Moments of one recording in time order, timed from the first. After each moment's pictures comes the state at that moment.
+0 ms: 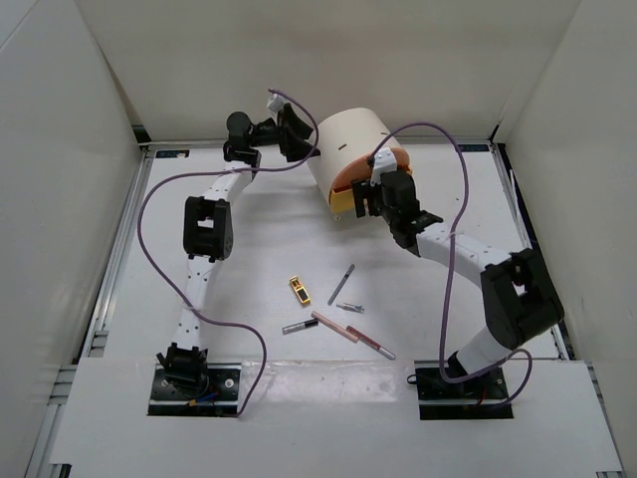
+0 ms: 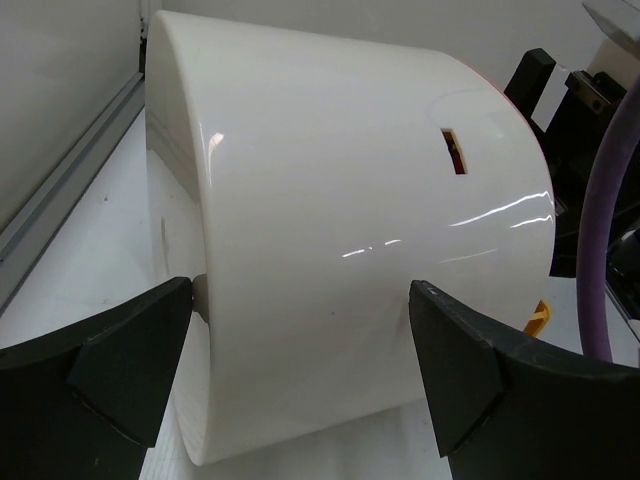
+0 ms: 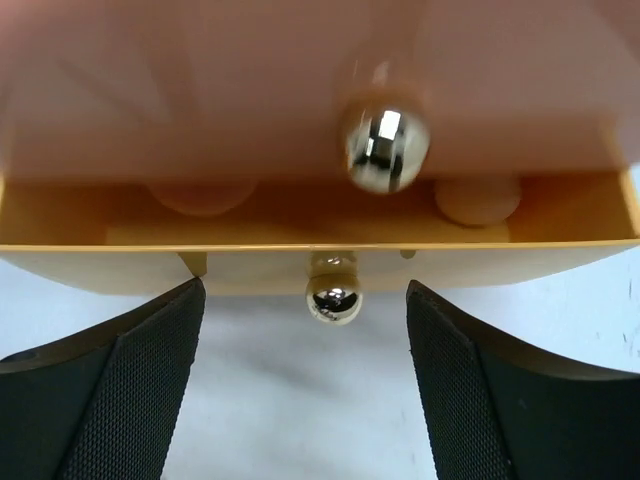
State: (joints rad) left arm -0.20 2.71 2.38 0.82 1.33 -0.72; right arm 0.53 1.56 1.00 0.14 0.19 -0.03
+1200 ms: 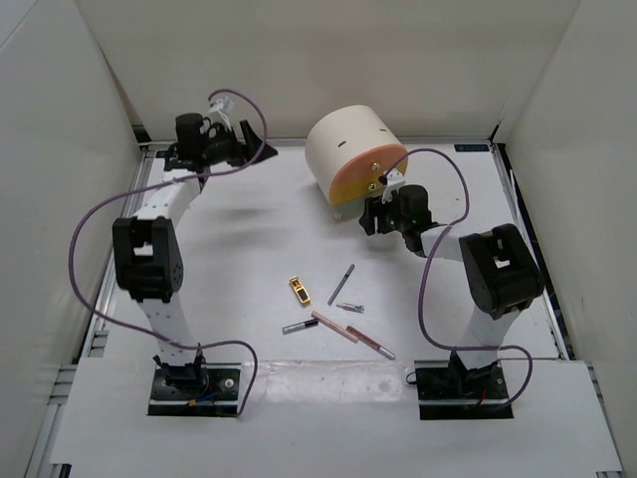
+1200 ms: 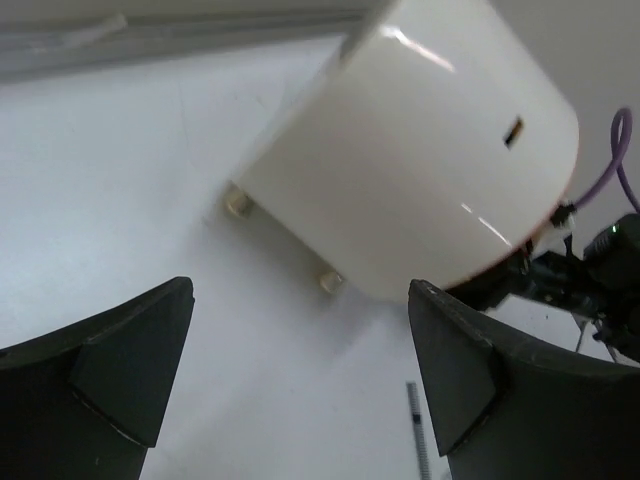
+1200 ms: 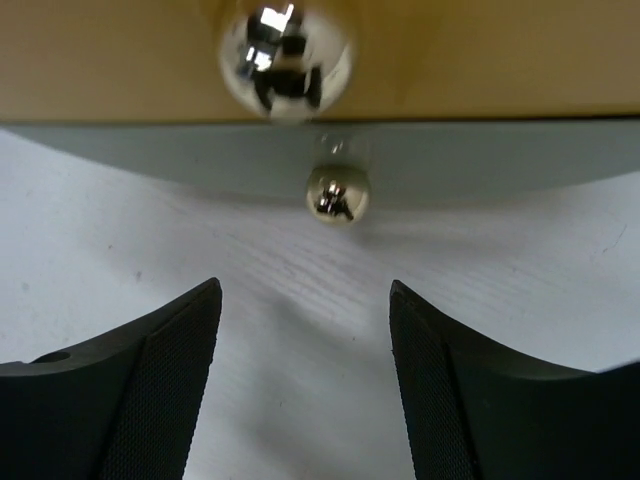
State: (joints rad) left arm -0.02 1.99 1.63 0.06 0.84 -0.38; right arm 0.35 1.78 0.87 0.39 -0.23 0.05
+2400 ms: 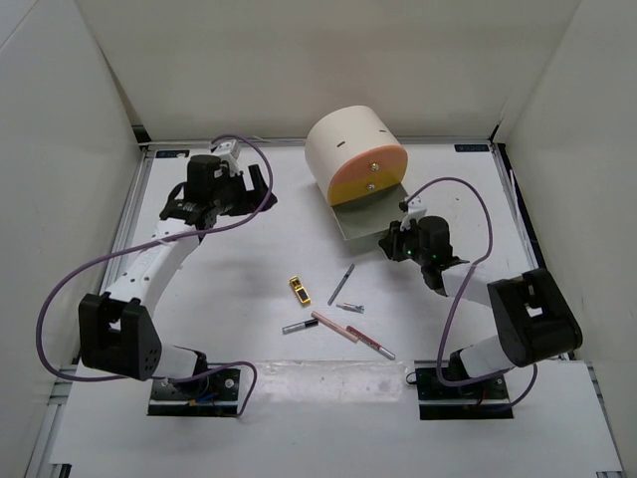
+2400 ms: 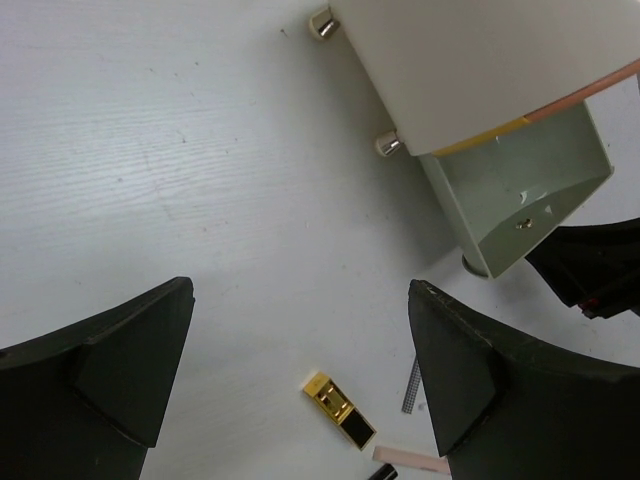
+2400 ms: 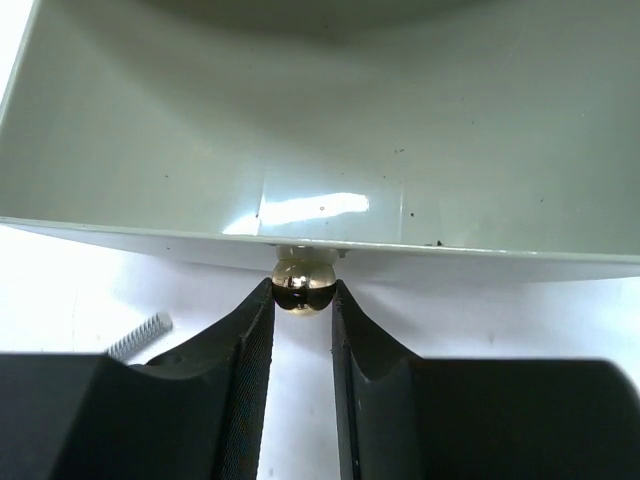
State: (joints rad) left arm -0.22 1.39 1.13 -0.30 0.26 -0.35; right arm 0.34 1.48 0.53 0.50 -0.21 0.12
